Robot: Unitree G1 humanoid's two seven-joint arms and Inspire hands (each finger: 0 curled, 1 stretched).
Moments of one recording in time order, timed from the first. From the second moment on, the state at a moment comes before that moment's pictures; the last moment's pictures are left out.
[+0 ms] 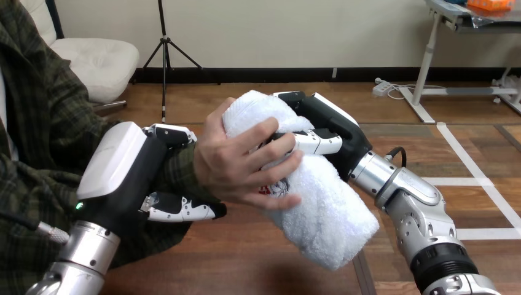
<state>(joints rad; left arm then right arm) 0.09 0.41 -0.01 -0.17 0.46 -0.32 -0.01 -0.67 -0.12 -0.10 0.86 0.35 -0.17 0.94</state>
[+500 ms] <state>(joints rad) 0.10 0.39 -0.02 -0.18 0.46 -0.32 -0.02 -0.67 -0.11 -0.10 0.86 0.35 -0.18 0.93</state>
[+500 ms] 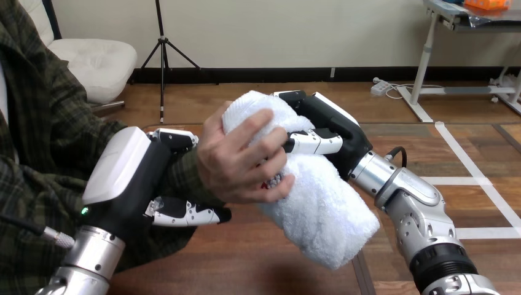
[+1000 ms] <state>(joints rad) 0.11 0.38 -0.03 -0.17 0.46 -0.33 -0.02 -0.67 -0.10 -0.10 0.86 0.35 -0.18 0.92</state>
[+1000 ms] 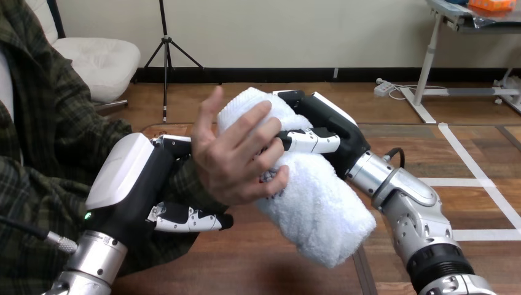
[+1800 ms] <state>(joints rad) 0.12 0.38 -0.02 -0.13 0.47 -0.35 -0.02 -0.67 -0.09 -0.10 0.89 0.34 -0.20 0.89</state>
